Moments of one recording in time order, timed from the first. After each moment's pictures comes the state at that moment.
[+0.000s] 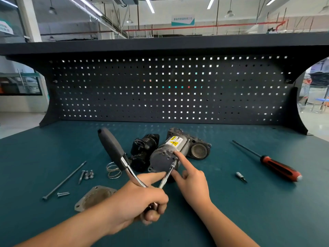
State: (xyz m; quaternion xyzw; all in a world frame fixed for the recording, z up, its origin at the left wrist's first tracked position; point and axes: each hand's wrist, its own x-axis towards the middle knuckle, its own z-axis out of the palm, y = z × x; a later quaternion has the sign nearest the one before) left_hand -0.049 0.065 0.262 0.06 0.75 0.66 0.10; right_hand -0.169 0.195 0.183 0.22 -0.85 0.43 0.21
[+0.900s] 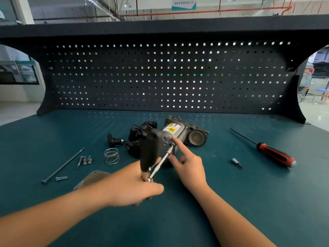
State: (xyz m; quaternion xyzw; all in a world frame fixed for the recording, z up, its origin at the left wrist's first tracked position) left_hand -0.047 0.062 0.269 0.08 0.91 0.40 0.05; right_hand -0.170 0.197 0.183 0.20 -0.85 0.46 0.17
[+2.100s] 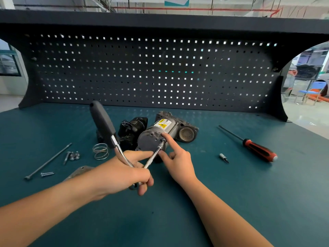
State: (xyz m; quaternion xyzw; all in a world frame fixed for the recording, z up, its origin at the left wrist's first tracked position) left_hand -0.056 0.058 0.258 0.07 0.83 0.55 0.07; right_hand -0.168 0.200 0.184 0.21 -0.85 0.47 0.15
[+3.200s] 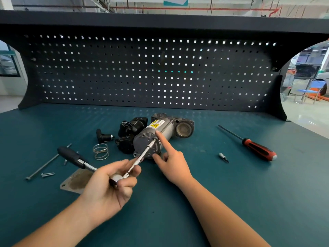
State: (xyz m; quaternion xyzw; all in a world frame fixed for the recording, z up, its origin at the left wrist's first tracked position) left_hand -0.046 0.050 0.233 -0.07 0.35 0.93 0.12; right_hand -0.168 0.189 0.183 0.25 -0.87 0.41 0.13
